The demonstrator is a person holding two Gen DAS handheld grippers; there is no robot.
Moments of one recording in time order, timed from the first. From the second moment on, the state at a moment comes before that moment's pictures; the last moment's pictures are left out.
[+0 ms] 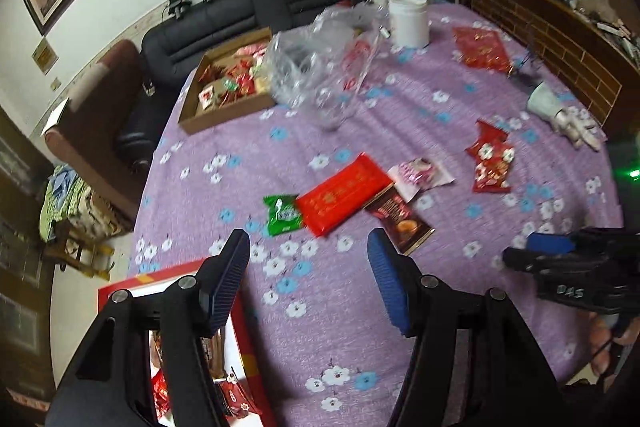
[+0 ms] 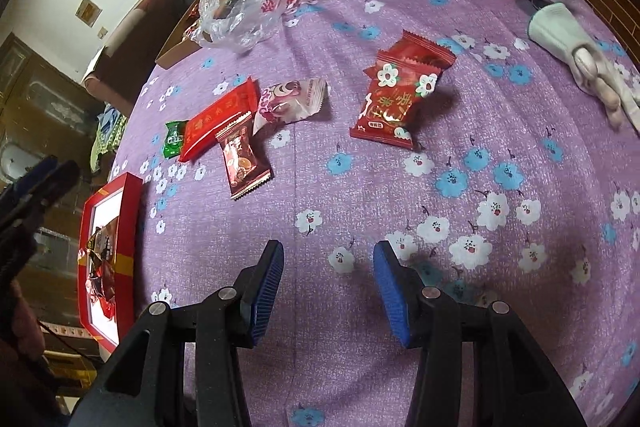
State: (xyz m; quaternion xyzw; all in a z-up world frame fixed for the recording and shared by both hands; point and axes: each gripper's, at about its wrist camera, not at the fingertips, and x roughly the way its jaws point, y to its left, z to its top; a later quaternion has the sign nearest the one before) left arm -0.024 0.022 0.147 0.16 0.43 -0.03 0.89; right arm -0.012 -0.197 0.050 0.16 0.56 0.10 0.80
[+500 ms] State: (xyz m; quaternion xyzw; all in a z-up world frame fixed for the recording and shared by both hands) left arm -0.021 0.008 0.154 0.16 0.42 -0.04 0.89; right arm -0.008 -0.200 0.049 0.15 0.57 0.10 0.80
